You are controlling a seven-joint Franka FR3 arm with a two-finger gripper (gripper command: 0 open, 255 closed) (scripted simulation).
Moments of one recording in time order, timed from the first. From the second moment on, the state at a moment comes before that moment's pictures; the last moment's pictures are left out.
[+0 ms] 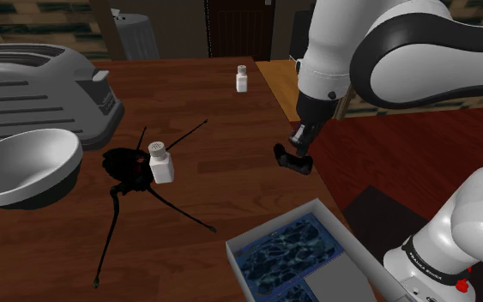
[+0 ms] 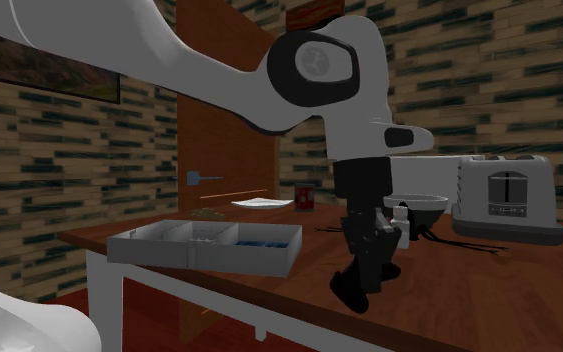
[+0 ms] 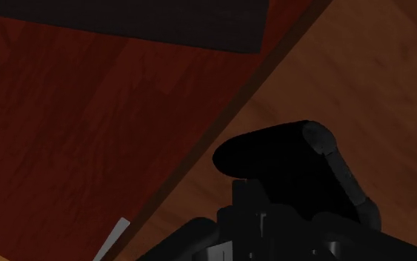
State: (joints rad) arm 0.07 -0.60 0.42 -2.36 0.15 1.84 0.23
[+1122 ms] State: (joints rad) arm 0.07 -0.10 0.64 -1.91 -0.12 1.40 0.23
